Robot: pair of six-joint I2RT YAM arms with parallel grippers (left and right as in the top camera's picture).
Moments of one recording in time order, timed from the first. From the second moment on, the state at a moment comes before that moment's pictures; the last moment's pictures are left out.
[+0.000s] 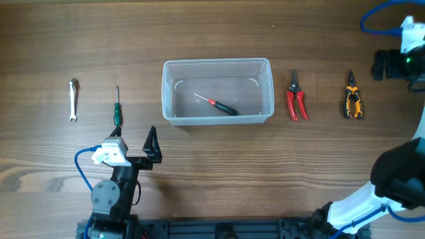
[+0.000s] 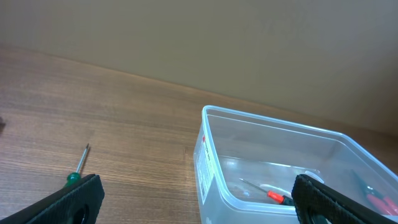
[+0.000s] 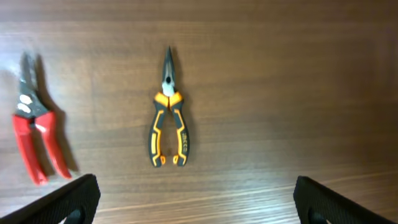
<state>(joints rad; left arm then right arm) -0.15 0.01 0.01 -0.07 -0.03 -0.31 -0.44 1.87 1.83 -1.21 0.00 -0.38</state>
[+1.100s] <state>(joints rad) -0.15 0.01 0.01 -0.07 -0.03 -0.31 -0.49 2.16 1.78 -1.09 0.00 -0.43</state>
